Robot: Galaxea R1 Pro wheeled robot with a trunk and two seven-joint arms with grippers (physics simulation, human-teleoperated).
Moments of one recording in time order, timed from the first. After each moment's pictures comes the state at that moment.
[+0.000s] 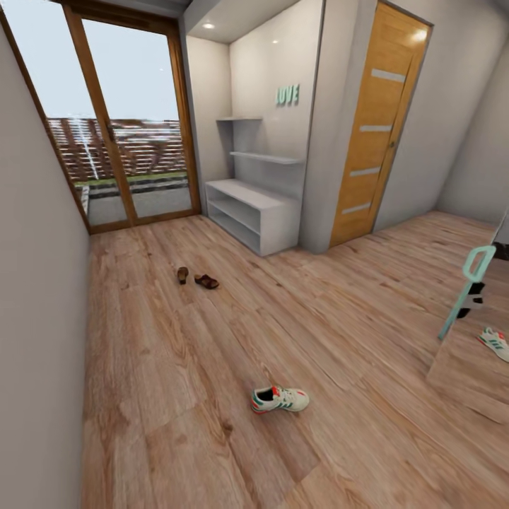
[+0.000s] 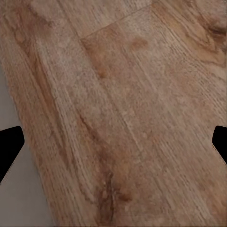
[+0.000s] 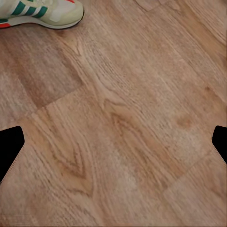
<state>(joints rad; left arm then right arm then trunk) -0.16 0.07 0.01 -0.32 0.05 -0.40 0.09 -0.06 -0.07 -0.09 -0.58 0.05 -0.29 0.00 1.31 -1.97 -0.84</state>
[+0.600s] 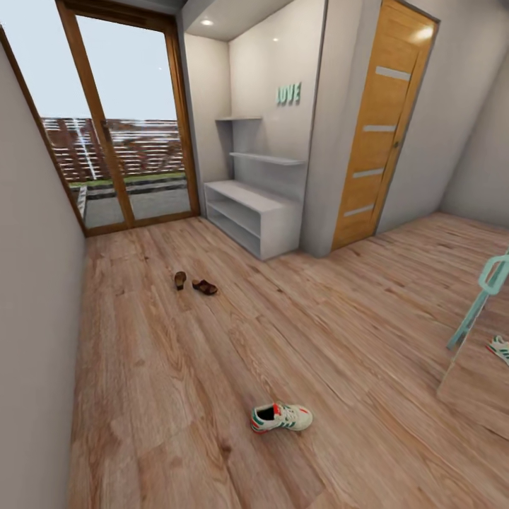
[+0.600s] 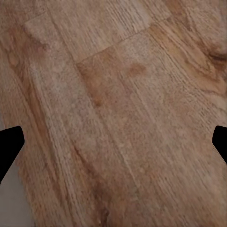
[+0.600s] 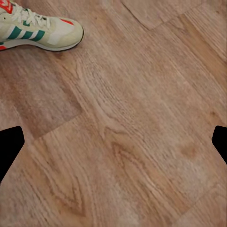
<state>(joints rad) -0.16 0.07 0.01 -0.33 0.05 -0.40 0.09 -0.06 -0.07 -0.09 -0.58 0.05 -0.29 0.00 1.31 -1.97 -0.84</state>
